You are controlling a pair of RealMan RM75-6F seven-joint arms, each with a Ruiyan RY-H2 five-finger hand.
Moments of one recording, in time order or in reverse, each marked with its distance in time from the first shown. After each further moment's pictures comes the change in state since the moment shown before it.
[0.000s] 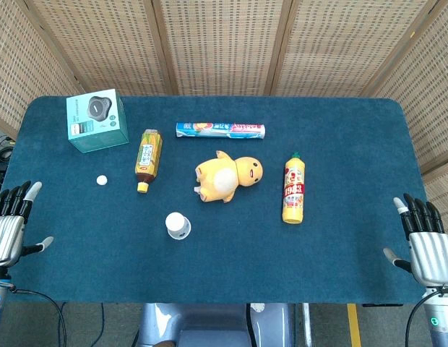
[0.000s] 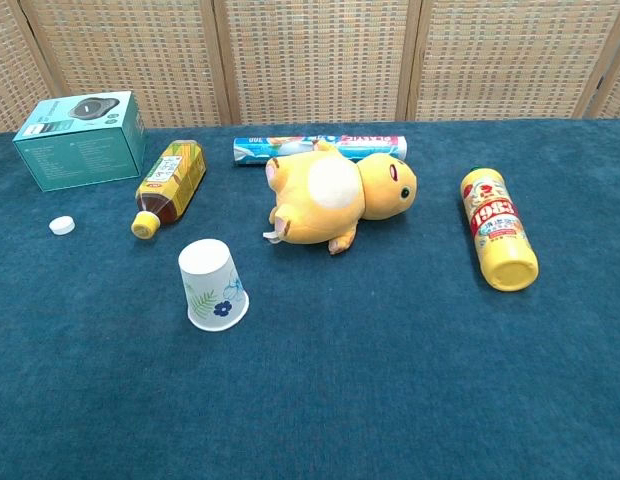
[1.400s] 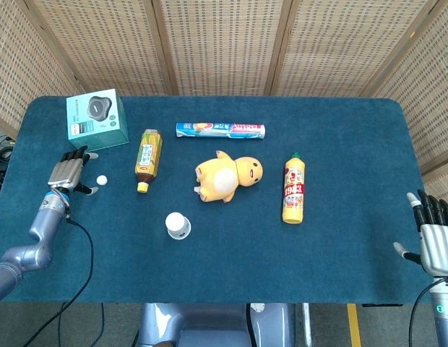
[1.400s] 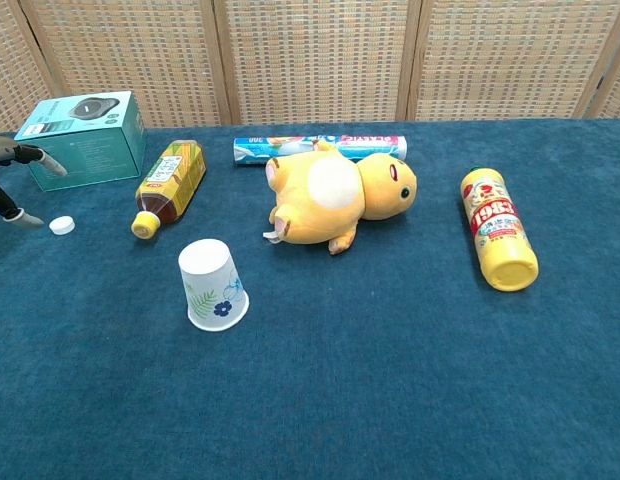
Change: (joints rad) left arm -0.517 -0.391 -0.196 0.802 -0.329 -0.867 -0.179; right arm 0.028 -0.021 0.043 0.081 0.127 -0.089 0.043
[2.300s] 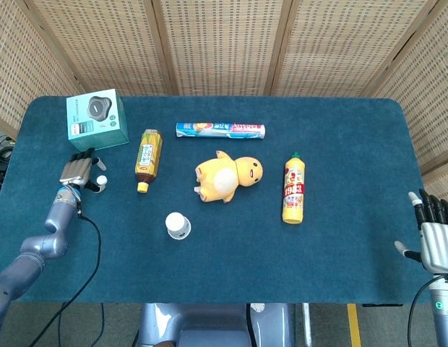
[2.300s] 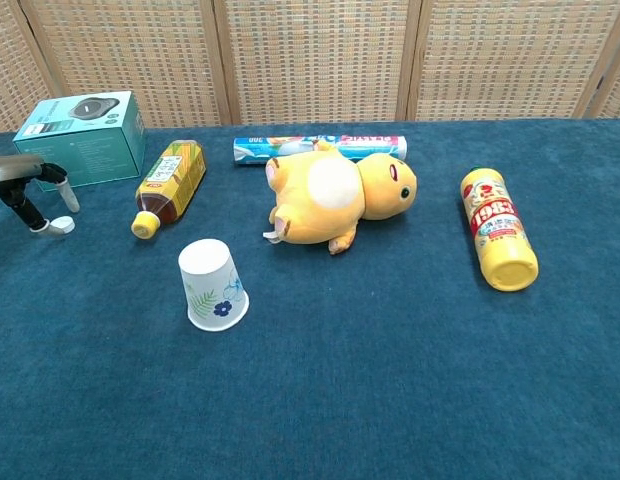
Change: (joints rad) left arm -0.084 -0.153 -0.002 0.269 -0.008 -0.133 -0.043; right arm 0.010 -0.014 0.006 0.020 0.035 -0.026 -0.011
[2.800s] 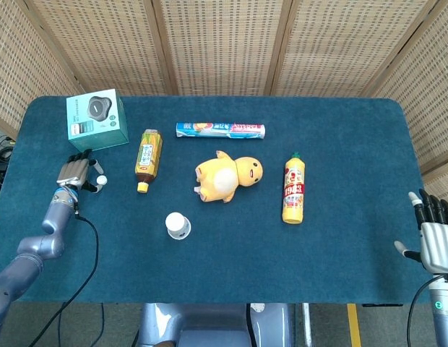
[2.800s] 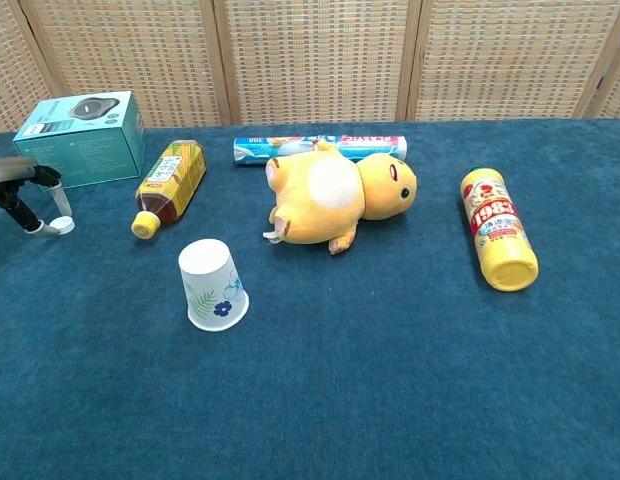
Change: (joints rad) left arm 0.007 -0.005 0.001 0.026 0.042 -0.010 -0.062; right arm 0.001 -0.002 0.001 -0.001 0.005 0.000 -0.004
